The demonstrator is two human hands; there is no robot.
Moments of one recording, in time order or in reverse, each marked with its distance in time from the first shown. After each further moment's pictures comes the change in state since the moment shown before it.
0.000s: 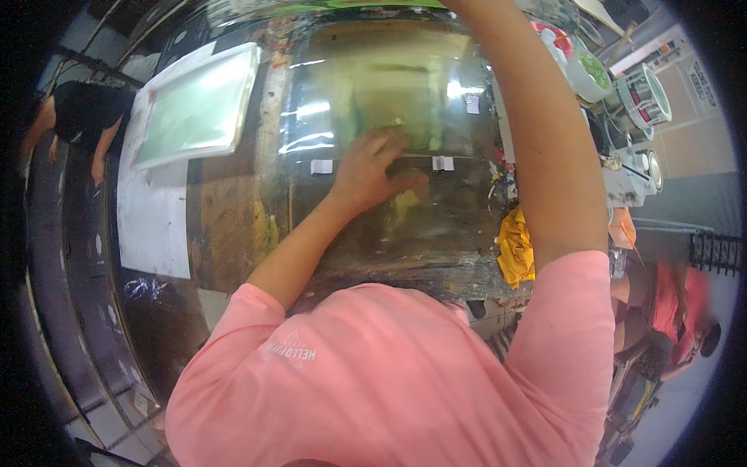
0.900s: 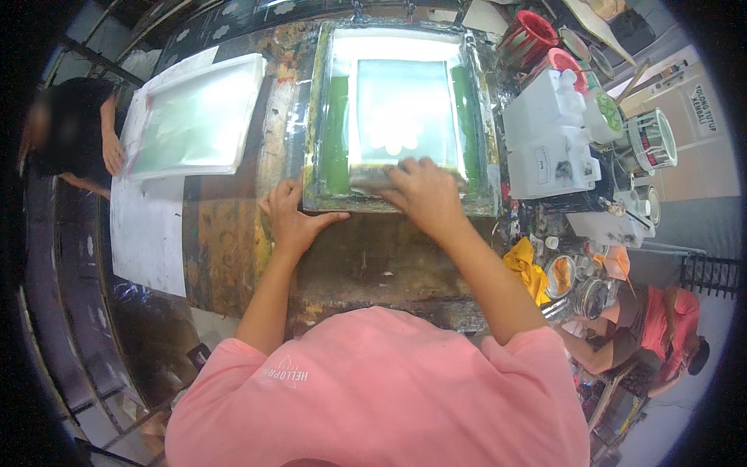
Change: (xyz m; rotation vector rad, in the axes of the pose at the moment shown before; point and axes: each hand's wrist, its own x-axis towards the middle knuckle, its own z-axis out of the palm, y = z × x) left_hand -0.082 -0.048 -0.078 0.240 -0.047 -0.703; right_hand -0.235 -0.025 0.129 0.164 -0.430 -0.063
